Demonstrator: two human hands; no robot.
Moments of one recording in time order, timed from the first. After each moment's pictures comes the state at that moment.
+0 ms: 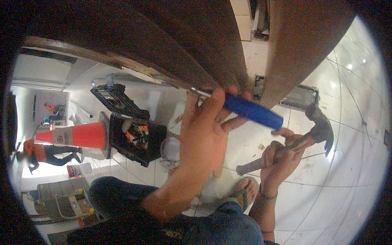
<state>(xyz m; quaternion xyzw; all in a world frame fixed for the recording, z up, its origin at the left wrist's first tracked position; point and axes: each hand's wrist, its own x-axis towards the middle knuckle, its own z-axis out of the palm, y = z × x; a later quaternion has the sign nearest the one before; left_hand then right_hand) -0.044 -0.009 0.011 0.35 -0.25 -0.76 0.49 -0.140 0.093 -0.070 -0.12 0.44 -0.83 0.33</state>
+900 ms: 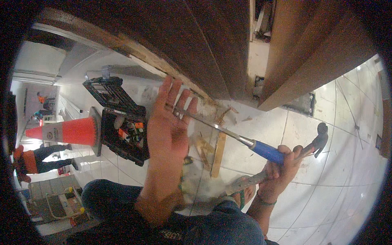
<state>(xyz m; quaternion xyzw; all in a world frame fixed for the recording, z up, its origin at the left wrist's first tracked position) 0.036 -0.040 -0.001 0.43 -0.23 -0.67 0.56 -0.126 0.117 -0.078 -0.07 0.44 -0.83 0.33</state>
